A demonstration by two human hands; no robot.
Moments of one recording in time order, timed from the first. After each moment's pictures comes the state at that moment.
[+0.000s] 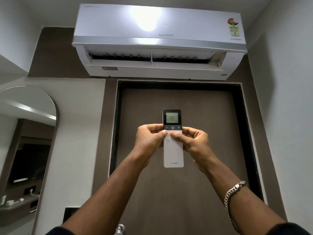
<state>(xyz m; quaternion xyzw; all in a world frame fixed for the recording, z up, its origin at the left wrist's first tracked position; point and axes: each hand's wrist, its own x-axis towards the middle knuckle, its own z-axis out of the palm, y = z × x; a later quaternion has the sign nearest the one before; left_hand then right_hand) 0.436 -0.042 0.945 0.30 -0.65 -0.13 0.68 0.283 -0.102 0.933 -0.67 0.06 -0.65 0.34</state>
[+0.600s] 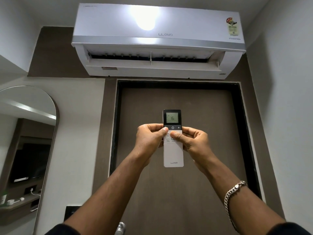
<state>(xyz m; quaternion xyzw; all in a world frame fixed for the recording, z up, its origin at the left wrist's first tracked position) 0.430 -0.036 0.943 0.30 -0.64 -0.14 0.70 0.280 -0.091 0.928 -0.68 0.08 -0.65 0.33</state>
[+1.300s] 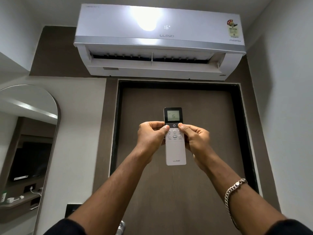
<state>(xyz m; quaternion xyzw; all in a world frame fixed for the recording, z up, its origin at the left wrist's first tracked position) 0.424 -0.030 0.948 0.32 -0.62 -0.12 0.71 0.282 -0.084 0.938 -0.65 0.12 -0.68 0.33</state>
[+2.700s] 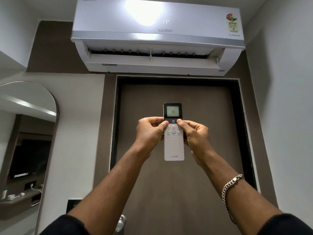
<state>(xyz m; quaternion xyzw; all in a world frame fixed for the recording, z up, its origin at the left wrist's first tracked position) 0.427 -0.031 0.944 0.32 -0.63 -0.10 0.70 0.284 -0.075 0.931 -0.65 0.12 -0.69 0.31</state>
